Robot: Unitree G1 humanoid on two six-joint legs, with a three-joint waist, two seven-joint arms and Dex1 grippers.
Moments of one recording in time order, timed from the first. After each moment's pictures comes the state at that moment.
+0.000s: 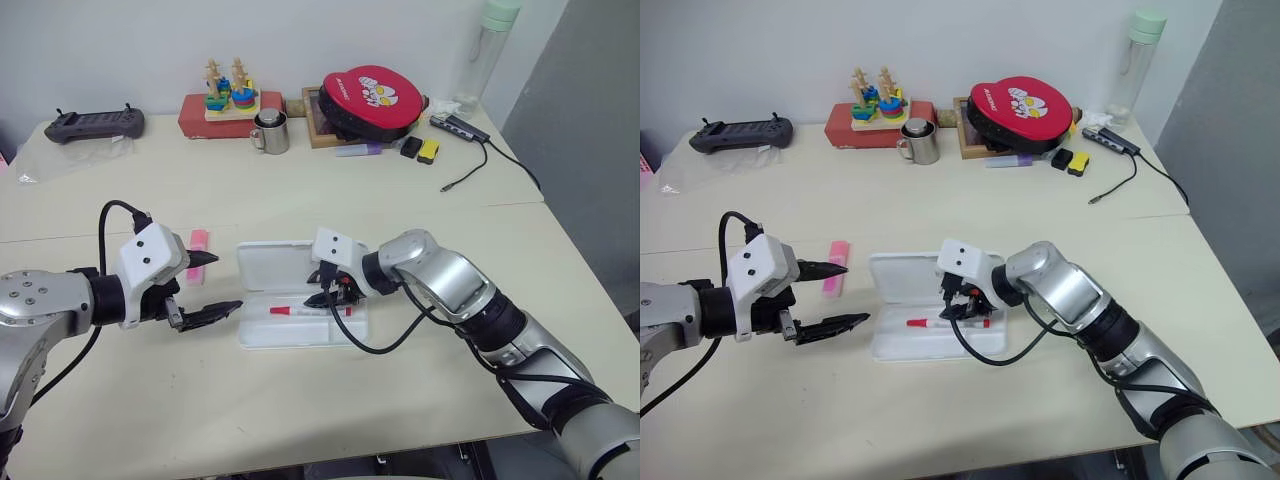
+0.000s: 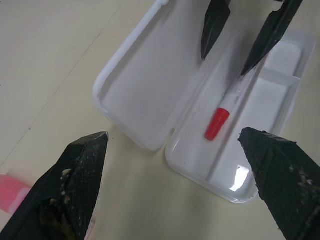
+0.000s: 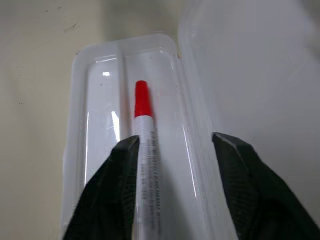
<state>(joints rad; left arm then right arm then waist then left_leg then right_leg) -0.02 1.06 0.33 -0.46 -0.50 0.64 -1.00 -0.86 -0.35 0.56 -0.06 0.21 0.87 0.96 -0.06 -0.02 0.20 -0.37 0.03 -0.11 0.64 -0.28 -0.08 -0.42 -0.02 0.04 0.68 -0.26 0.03</state>
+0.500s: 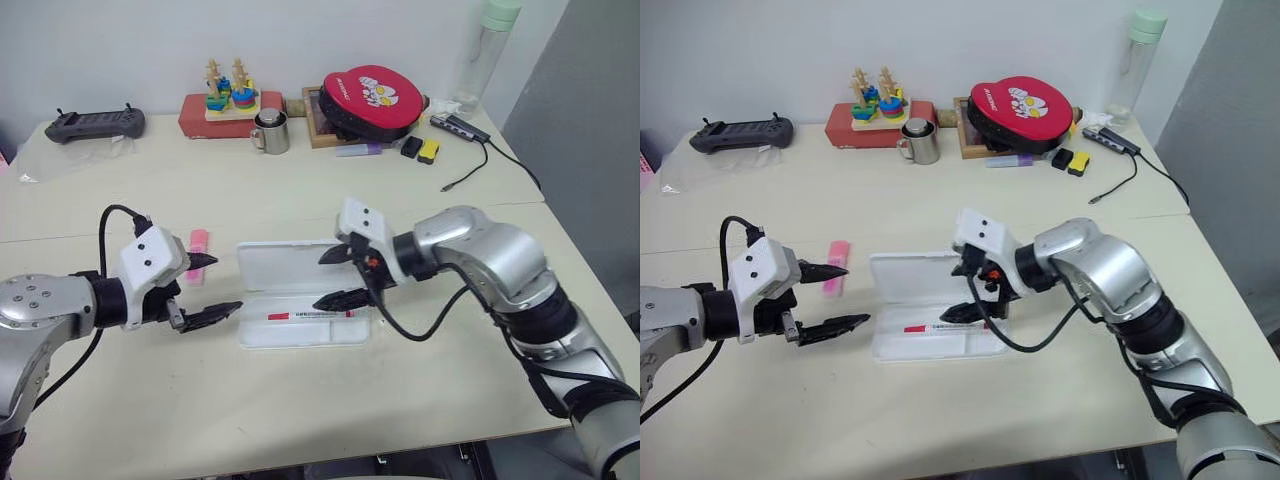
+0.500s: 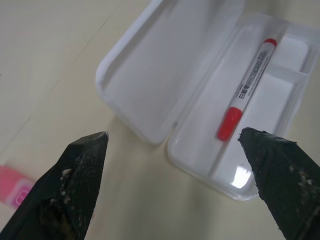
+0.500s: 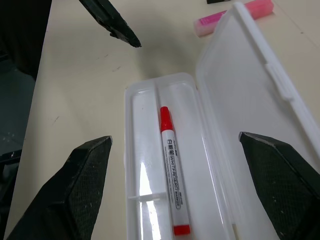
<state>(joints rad) 0.02 1.05 0.36 -0.42 -0.49 0.64 -0.99 -0.89 -0.51 0.39 -0.29 0.42 1.08 1.03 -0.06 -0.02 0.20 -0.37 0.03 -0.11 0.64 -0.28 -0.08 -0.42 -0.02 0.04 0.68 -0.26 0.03</state>
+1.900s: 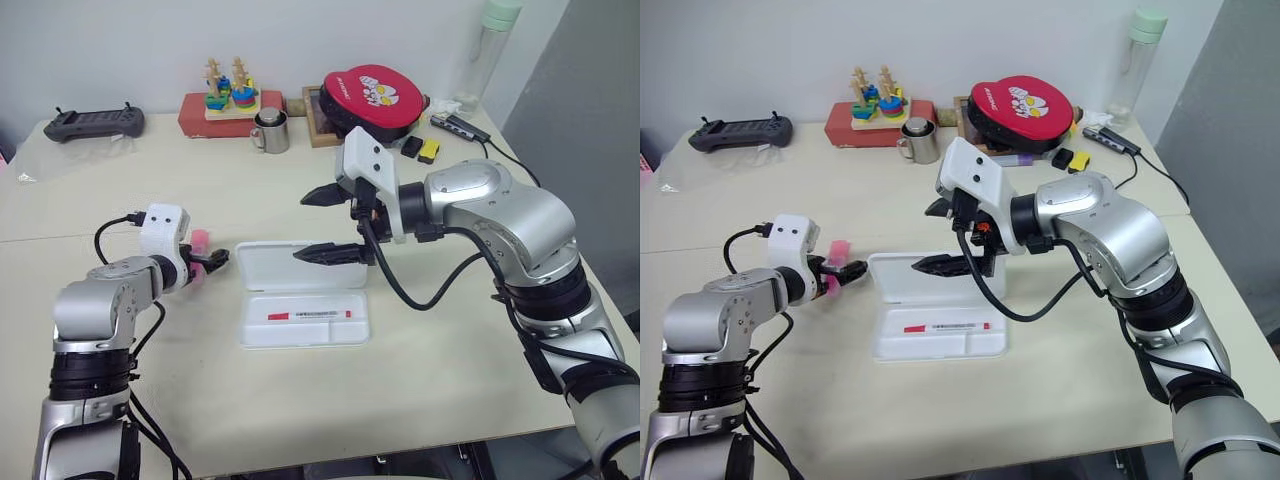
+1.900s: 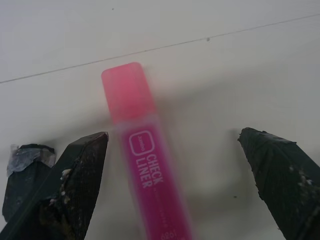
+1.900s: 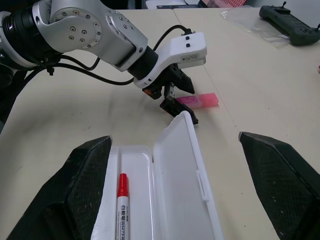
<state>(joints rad) -0.45 0.65 0.20 -0.03 -0.33 1.06 -0.32 -1.01 -0.45 0.32 -0.26 0.44 0.93 0.93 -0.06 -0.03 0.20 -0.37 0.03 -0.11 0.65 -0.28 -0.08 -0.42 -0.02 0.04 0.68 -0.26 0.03</state>
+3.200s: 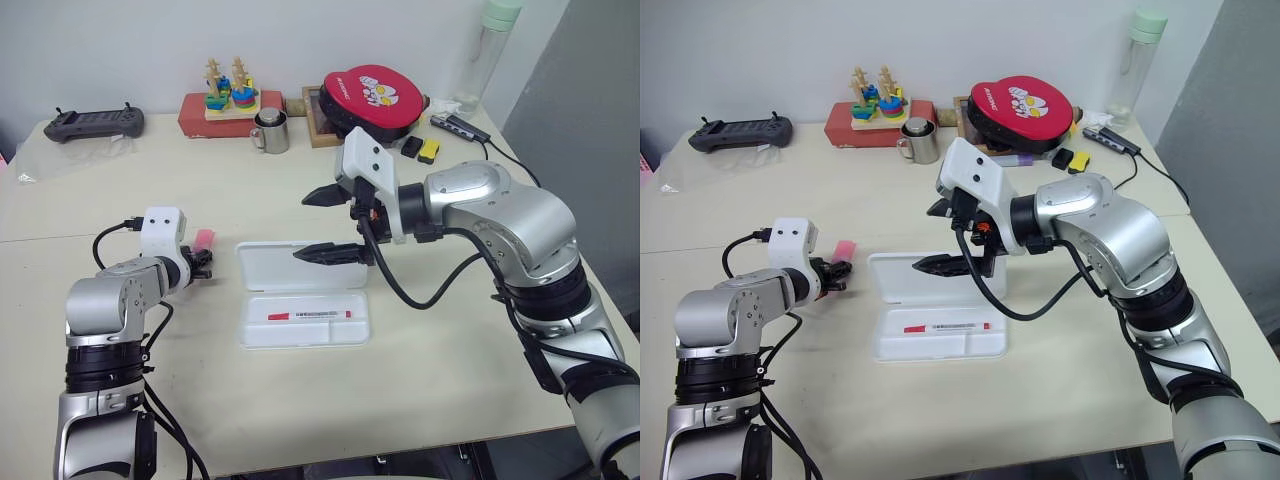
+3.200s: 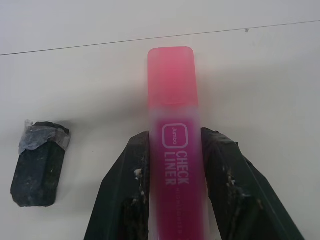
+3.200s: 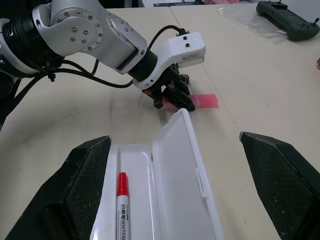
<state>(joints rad) -0.48 0.59 0.24 -0.01 -0.31 1.13 -0.23 -1.01 -0.45 0.32 -0.27 0.46 0.95 0.91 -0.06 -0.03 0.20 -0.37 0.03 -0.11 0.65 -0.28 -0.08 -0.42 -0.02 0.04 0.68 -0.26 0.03</state>
